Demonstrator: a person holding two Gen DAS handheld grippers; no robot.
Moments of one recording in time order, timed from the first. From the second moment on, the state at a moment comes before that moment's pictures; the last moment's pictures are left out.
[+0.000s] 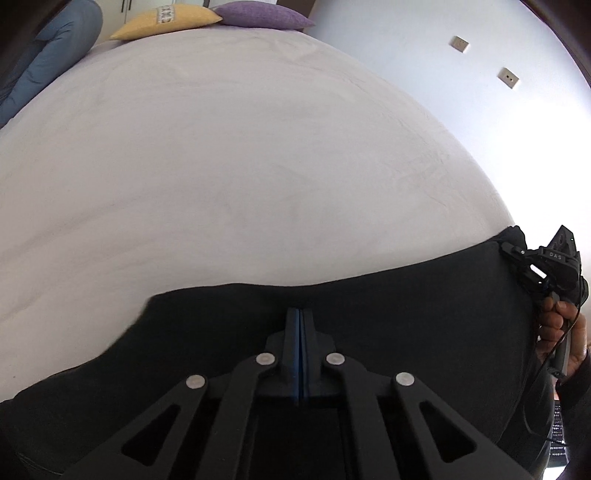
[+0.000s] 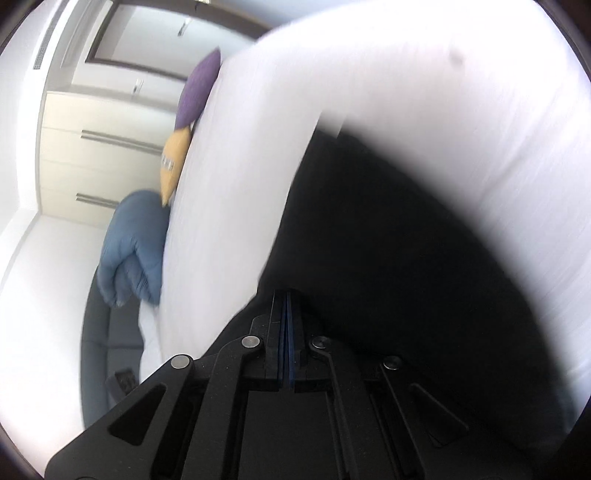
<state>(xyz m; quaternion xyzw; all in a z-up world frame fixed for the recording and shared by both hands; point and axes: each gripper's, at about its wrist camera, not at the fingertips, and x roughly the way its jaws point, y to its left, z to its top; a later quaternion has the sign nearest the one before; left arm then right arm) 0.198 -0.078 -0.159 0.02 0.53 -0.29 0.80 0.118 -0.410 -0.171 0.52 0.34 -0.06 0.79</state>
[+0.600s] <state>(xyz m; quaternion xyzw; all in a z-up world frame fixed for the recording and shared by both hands) 0.046 -0.016 -0.165 -0.08 0.50 -0.28 0.82 0.122 -0.160 -0.215 0.49 0.46 0.15 0.73</state>
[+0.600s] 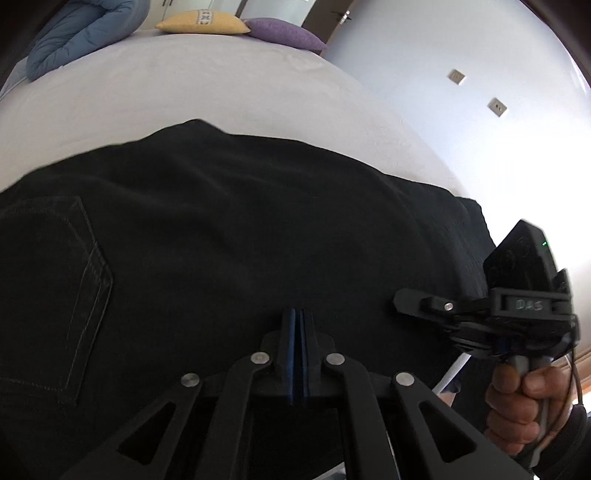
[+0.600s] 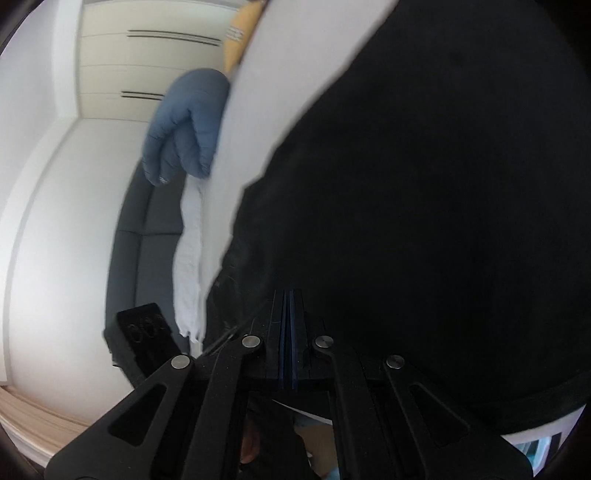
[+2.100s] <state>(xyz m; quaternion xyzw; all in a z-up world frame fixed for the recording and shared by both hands) 0.216 0.048 -0.186 -0.16 0.51 -0.27 0.80 0.266 -0.146 -0.256 0.50 0.46 0.16 0.72</state>
